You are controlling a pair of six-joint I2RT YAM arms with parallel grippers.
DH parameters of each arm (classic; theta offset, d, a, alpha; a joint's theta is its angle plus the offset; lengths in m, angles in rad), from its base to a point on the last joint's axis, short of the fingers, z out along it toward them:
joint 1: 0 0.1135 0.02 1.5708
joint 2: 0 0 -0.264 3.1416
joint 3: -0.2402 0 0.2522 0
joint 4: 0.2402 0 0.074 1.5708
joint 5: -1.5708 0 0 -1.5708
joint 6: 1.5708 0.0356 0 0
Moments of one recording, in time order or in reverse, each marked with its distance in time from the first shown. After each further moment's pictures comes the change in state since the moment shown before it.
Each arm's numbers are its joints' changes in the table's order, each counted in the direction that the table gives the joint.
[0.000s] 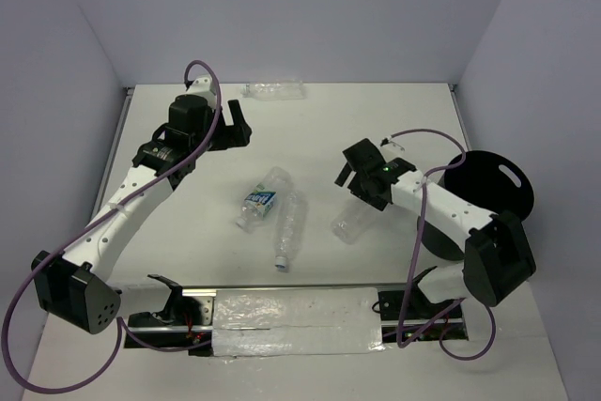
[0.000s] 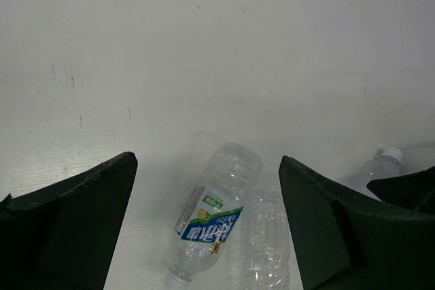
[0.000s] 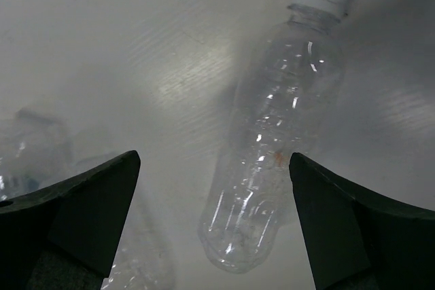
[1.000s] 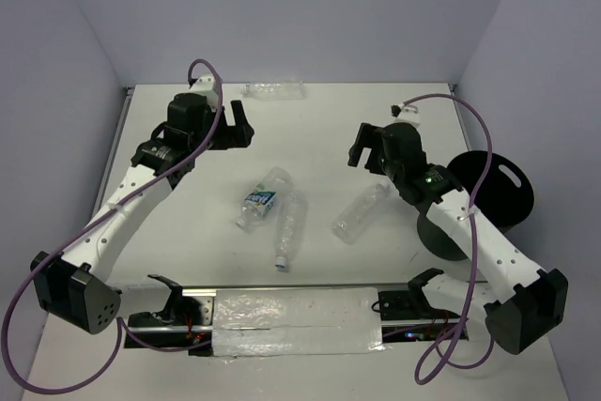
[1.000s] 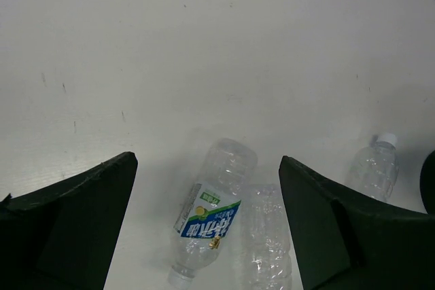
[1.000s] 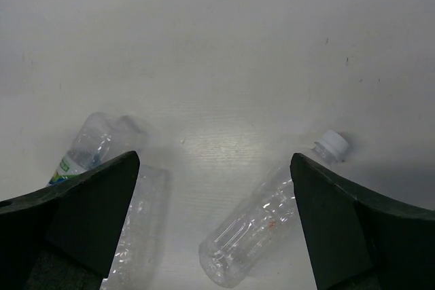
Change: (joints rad) left arm 0.000 0.000 -0.019 0.010 -0.059 0.048; right arm -0.085 0.280 -0.037 -0.193 0.090 -0.524
